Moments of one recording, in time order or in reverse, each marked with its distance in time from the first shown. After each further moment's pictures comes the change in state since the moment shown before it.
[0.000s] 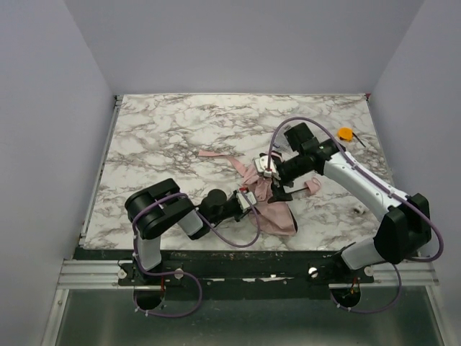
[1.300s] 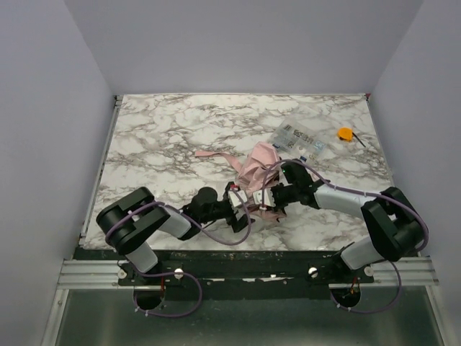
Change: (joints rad) left arm 0.072 -0.206 -0.050 -0.185 0.126 -0.077; right arm 0.034 0.000 -0.583 0.793 0.222 -0.042
